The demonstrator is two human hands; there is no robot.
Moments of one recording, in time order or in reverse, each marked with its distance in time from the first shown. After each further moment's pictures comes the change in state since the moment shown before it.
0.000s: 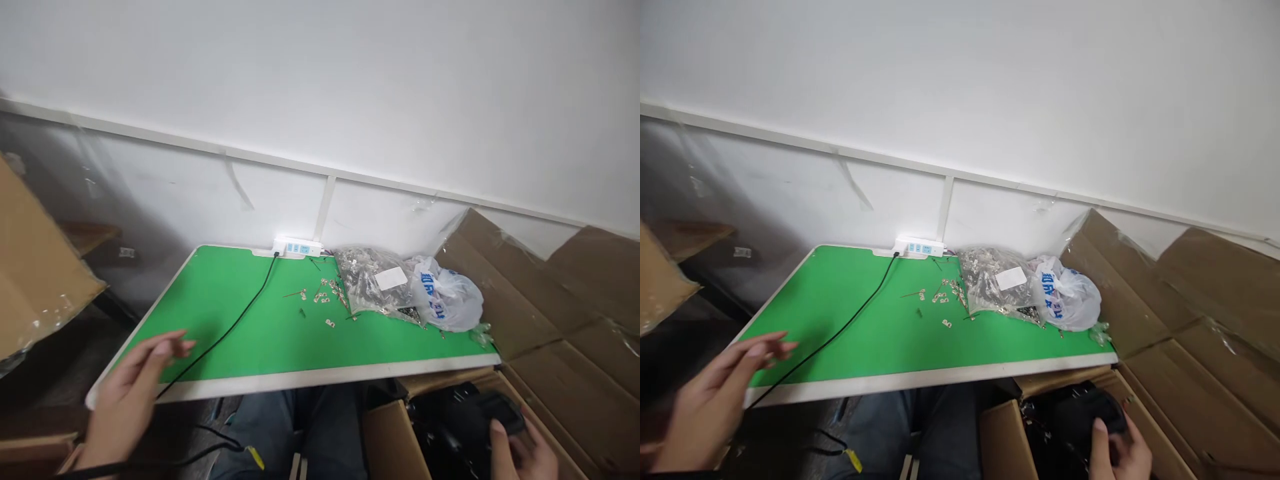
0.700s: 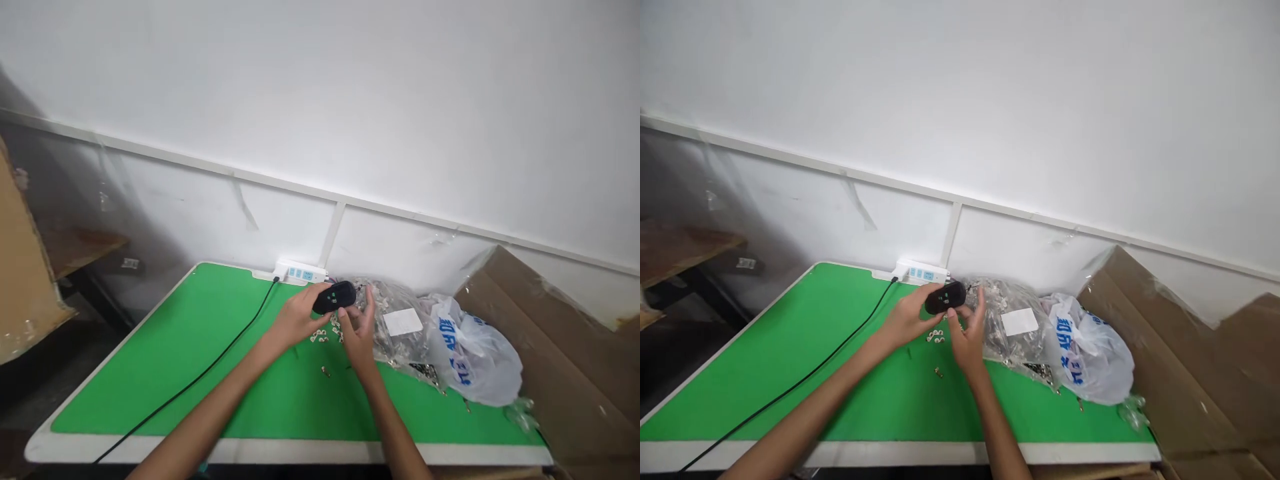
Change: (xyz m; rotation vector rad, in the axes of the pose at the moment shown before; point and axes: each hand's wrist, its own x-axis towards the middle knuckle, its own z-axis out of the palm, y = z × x) left_hand 0.090 0.089 0.241 -0.003 -0.316 0.835; right_hand 0.004 -0.256 0.280 0.861 -0.743 -0.388
